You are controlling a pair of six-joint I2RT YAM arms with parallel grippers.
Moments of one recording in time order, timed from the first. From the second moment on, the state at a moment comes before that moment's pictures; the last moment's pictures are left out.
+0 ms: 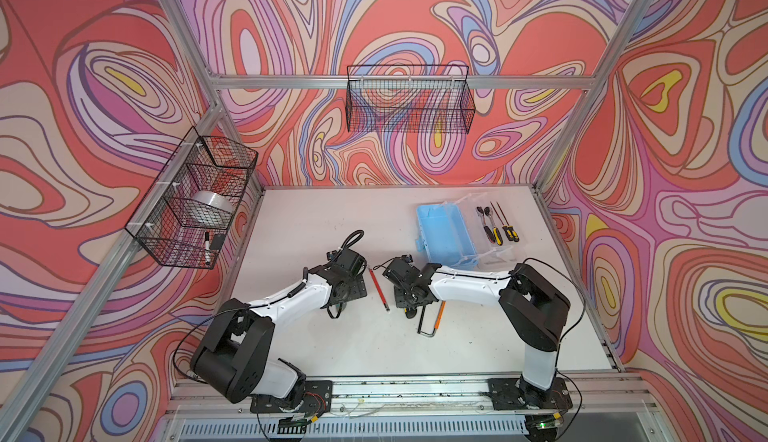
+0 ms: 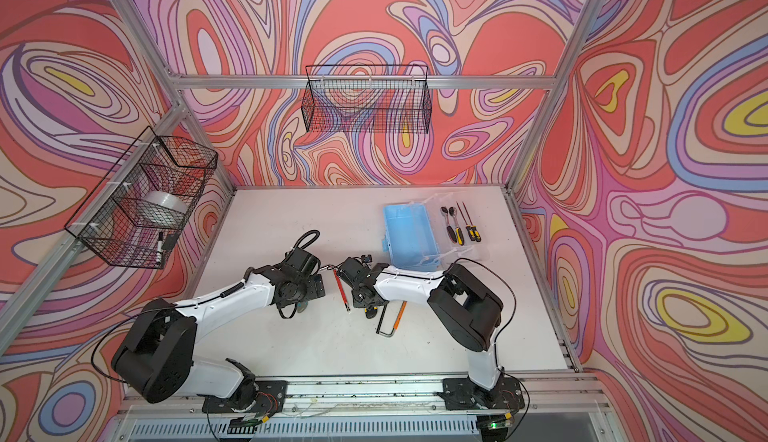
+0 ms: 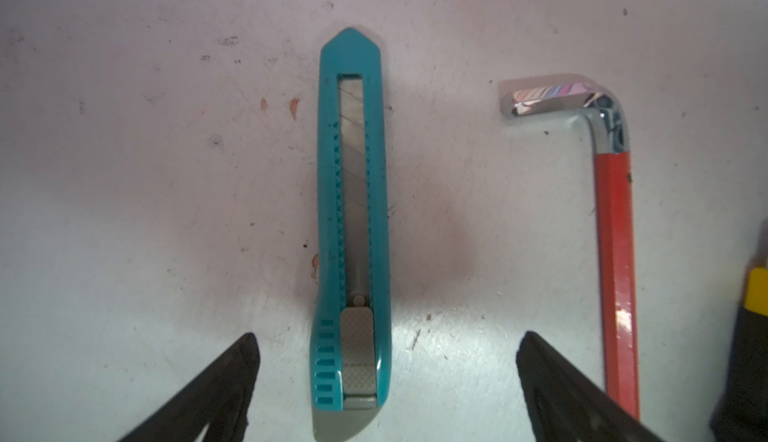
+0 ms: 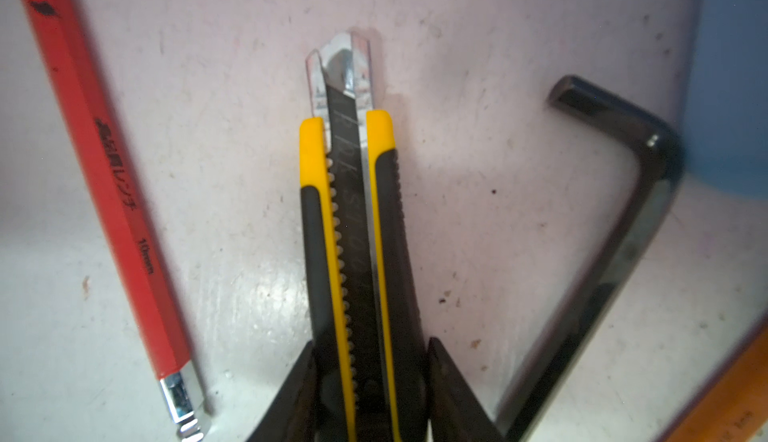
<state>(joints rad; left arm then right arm) -0.51 1.44 0.77 -0.56 -0.22 -0.79 0.92 1.90 1.21 -0.58 0.18 0.77</state>
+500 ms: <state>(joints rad) -0.51 1.44 0.77 -0.56 -0.22 -0.79 0.92 1.80 1.28 -0.63 0.22 0.72</state>
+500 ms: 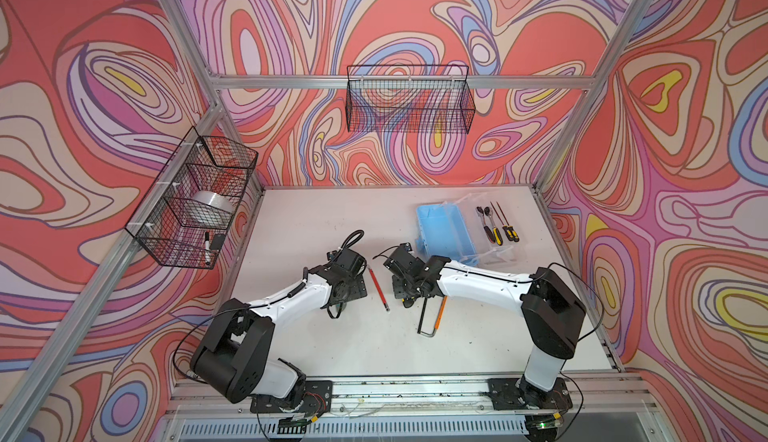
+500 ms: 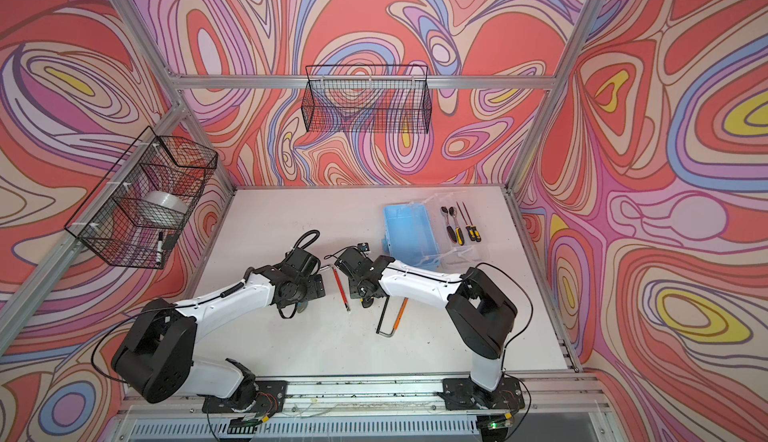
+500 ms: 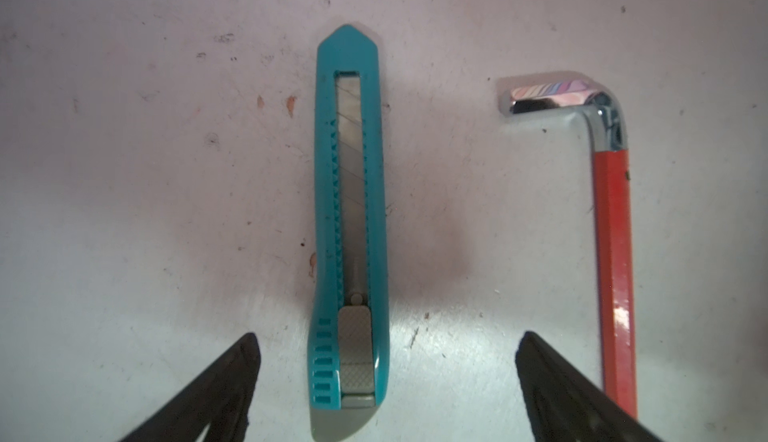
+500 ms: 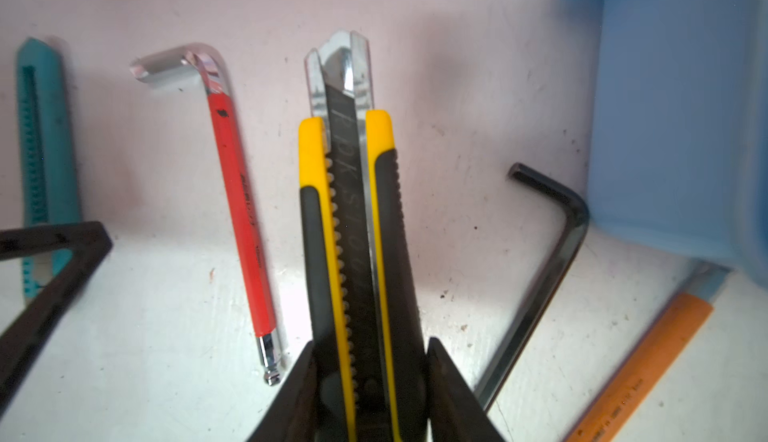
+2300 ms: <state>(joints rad) -0.51 1.50 0.77 -0.53 -0.15 -0.78 0.26 1.88 1.46 -0.68 0.24 0.14</state>
